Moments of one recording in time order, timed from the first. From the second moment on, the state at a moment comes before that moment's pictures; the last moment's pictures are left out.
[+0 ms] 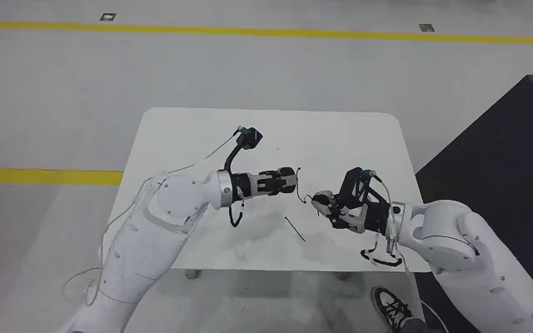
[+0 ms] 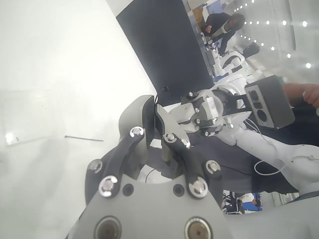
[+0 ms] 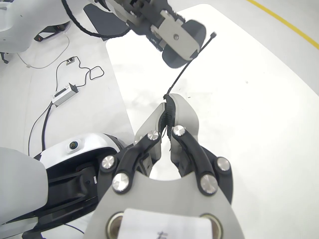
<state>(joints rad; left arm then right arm) 0.80 -1.22 -0.98 -1.59 0.03 0.00 -0.95 -1.28 -0.84 1.34 -2.03 -0.58 -0.54 0.70</state>
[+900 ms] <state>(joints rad) 0.78 -1.23 -0.98 -1.58 -0.09 -0.09 -0.97 -1.29 -0.85 1.33 -2.04 -0.61 -0.54 0.69</state>
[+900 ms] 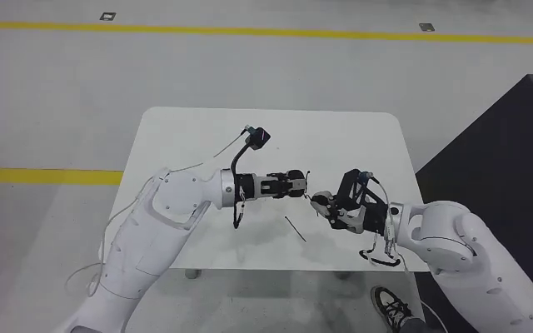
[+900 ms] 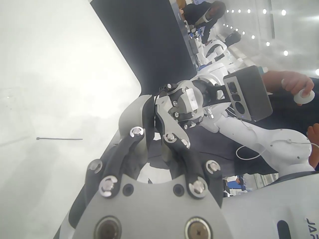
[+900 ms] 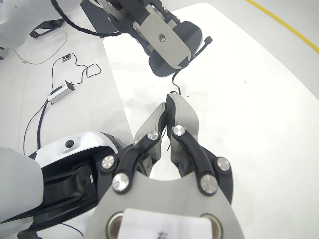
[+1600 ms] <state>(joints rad) 0.82 -1.22 -1.03 -1.61 -0.03 -0.10 -0.88 -1.29 -0.85 1.34 -2.03 -0.55 -0.56 0.67</state>
